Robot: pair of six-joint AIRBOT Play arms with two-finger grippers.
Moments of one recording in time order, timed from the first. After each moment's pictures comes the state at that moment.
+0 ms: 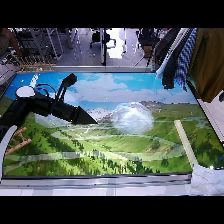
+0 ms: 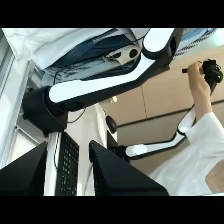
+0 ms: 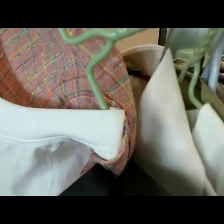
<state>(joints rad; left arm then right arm) -0.15 -1.43 1.44 0.21 -1.70 -1.06 -1.22 -1.36 2.11 -2.62 0.98 2.31</state>
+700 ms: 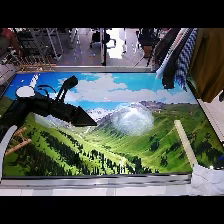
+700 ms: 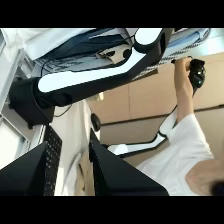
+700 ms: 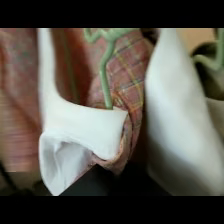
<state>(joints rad) -0.15 -1.43 1.44 0.21 -1.73 -1.19 -1.31 -1.44 2.09 -2.53 0.68 2.68</state>
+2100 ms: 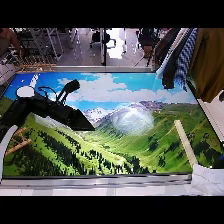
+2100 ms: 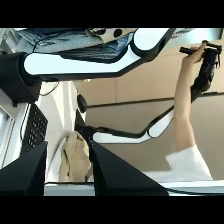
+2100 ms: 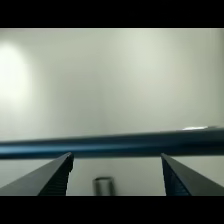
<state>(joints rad) -0.15 -1.43 1.44 0.21 -1.81 -1.25 -0.98 -1.24 2.09 -2.35 0.44 2.25</state>
